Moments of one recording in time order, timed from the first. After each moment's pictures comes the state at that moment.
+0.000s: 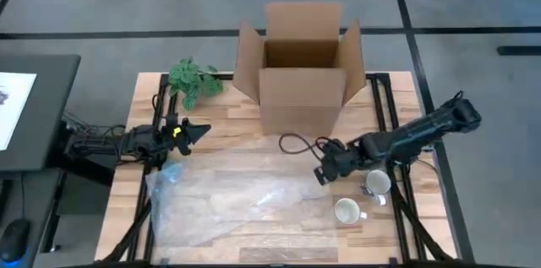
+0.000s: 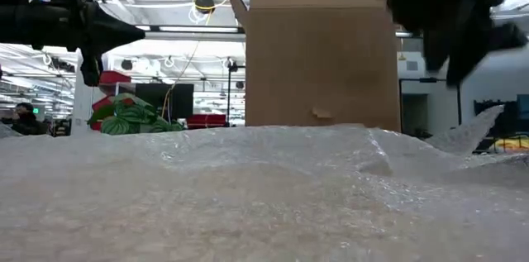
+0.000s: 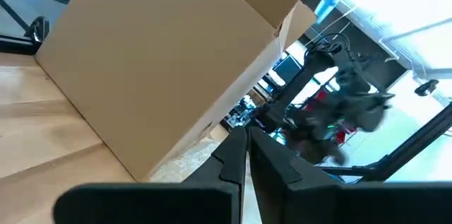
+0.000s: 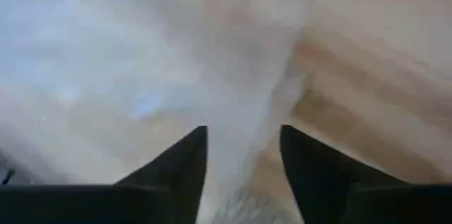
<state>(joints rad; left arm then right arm) -0.04 0.01 0.02 0.07 -0.40 -0.72 0.26 1.36 0.90 -0.78 0.06 1.45</state>
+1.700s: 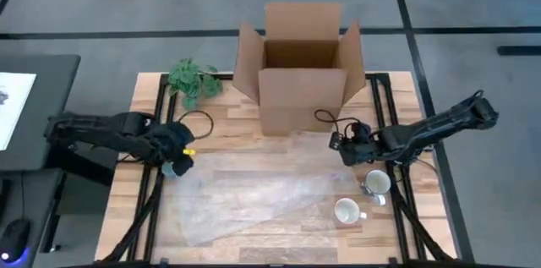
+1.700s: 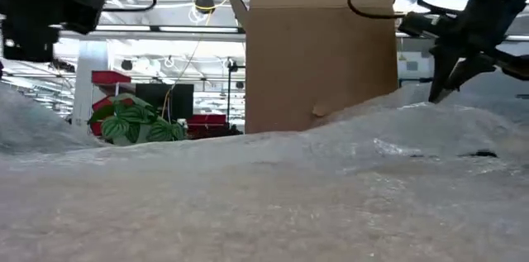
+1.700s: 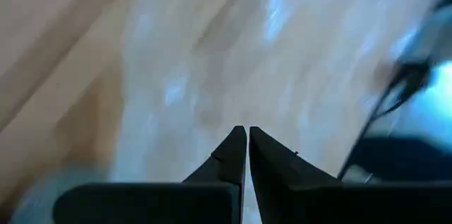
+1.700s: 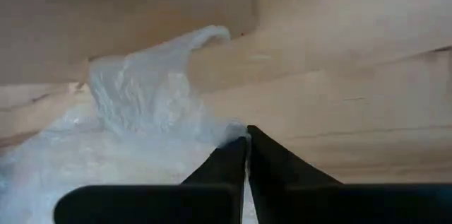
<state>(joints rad) -0.05 0.73 0.71 -1.16 0.22 -0.83 0.26 1.10 0.68 -0.76 0.45 1.99</state>
